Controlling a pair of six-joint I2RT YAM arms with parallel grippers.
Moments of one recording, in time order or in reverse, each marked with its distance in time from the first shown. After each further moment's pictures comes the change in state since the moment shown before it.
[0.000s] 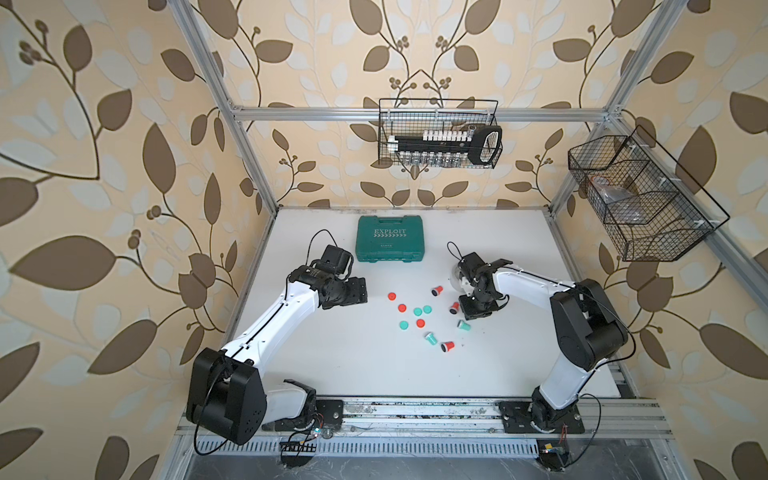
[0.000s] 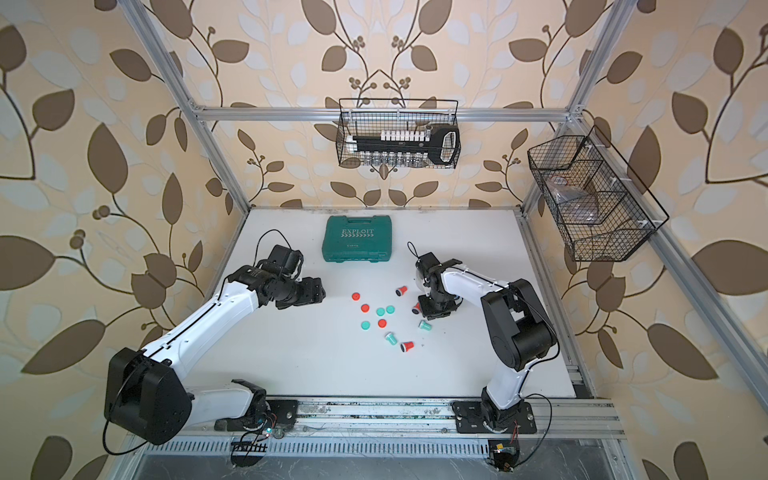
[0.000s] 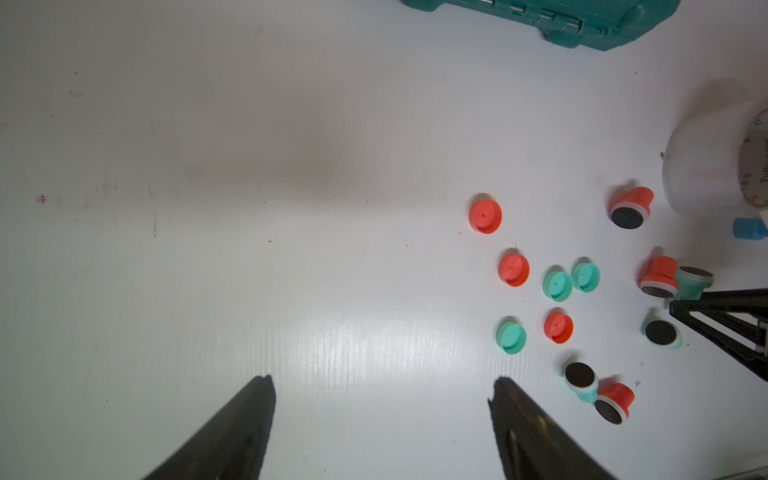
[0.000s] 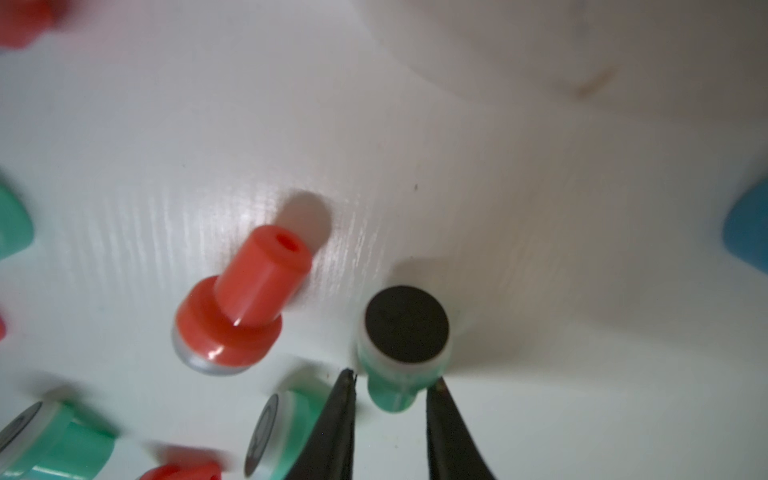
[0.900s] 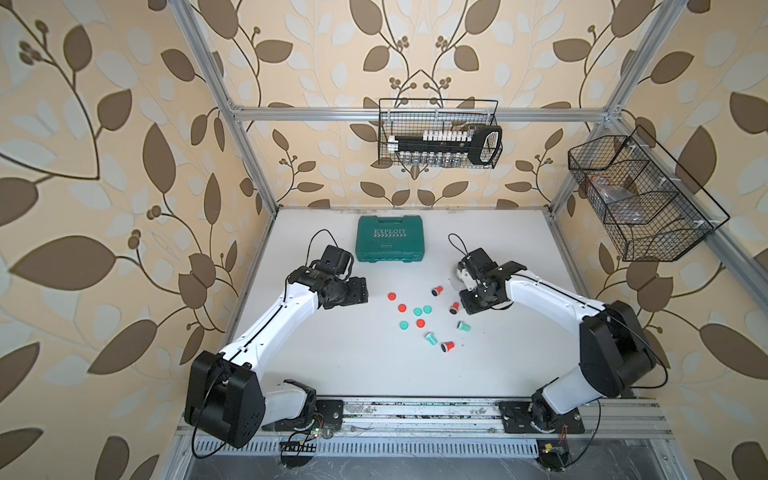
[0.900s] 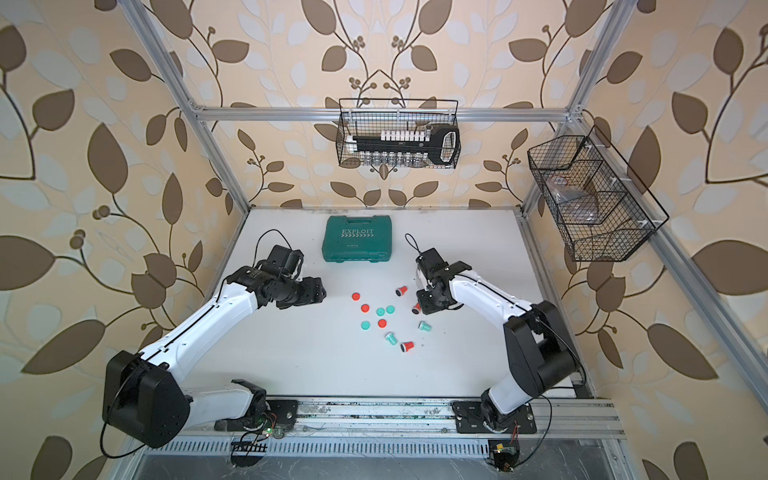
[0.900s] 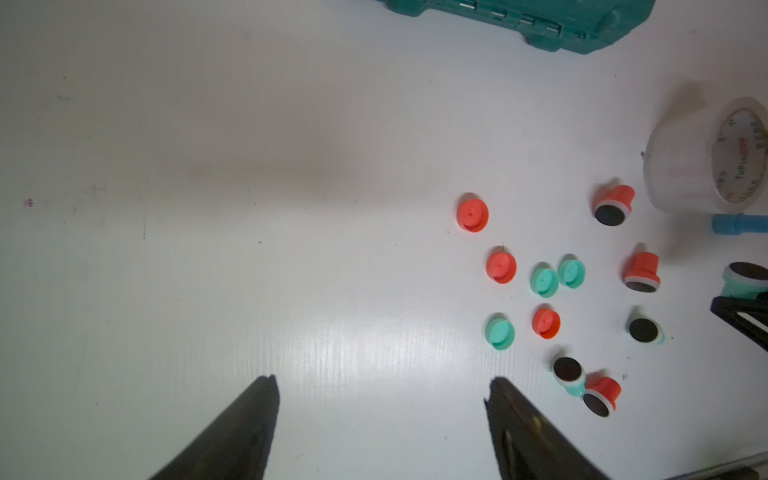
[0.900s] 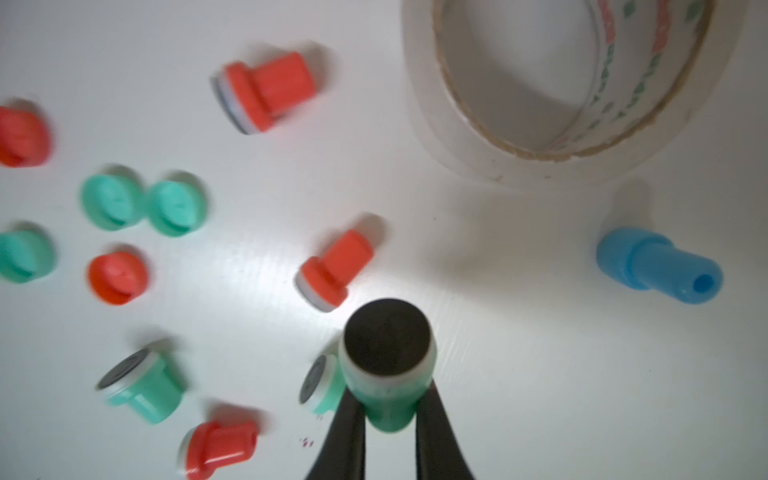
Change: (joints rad) left arm -0.030 -0.025 0.002 0.002 0.031 -0.013; right arm 0.073 -0.246 -0.034 0.062 0.035 -0.095
